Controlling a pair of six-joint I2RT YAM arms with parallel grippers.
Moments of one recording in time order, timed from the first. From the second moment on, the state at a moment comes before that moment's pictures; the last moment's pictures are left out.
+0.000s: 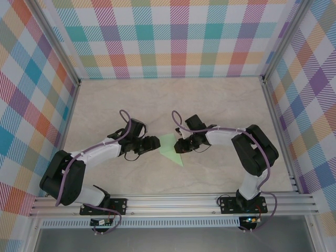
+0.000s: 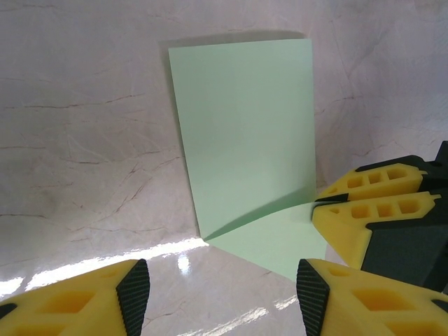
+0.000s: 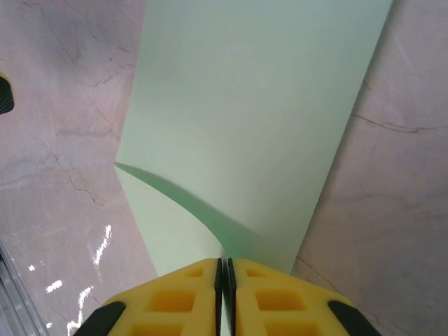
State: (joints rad) left arm -0.52 1.41 0.73 -0.29 0.32 -0.76; right arm 0.61 1.78 0.93 -0.27 -0.55 0.29
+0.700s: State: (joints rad) left arm -0.54 1.59 0.77 -0.16 0.42 -0.80; right arm 0.58 1.77 0.93 -0.28 -0.53 0.29
